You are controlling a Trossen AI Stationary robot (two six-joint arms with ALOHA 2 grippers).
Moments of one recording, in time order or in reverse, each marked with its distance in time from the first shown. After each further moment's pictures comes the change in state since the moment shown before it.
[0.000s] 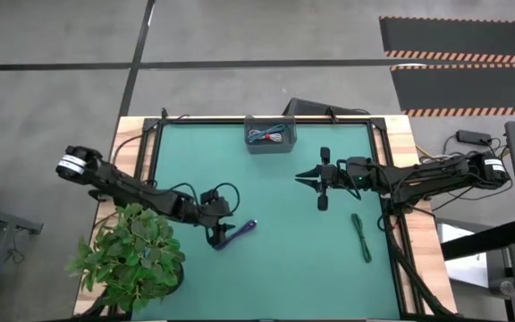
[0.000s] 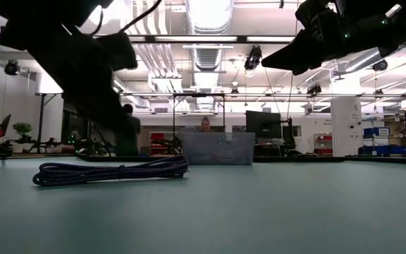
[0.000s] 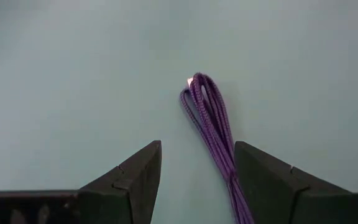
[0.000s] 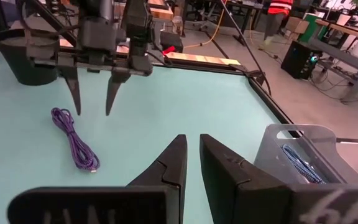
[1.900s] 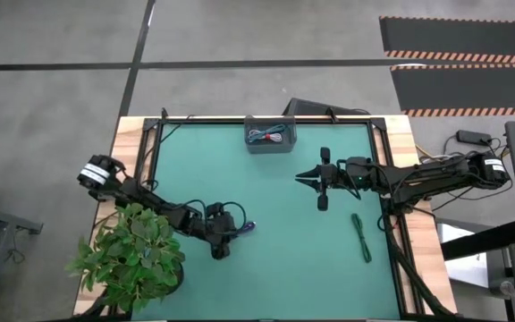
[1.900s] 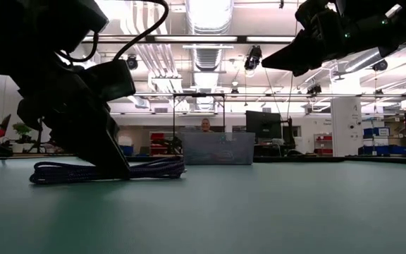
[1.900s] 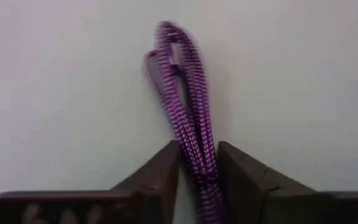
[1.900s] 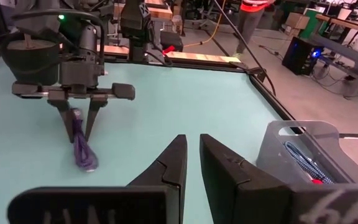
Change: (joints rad) left arm -0.095 0.245 -0.005 0.193 -0.034 -0.049; right arm 0.000 0.000 0.000 -0.004 0.000 0.027
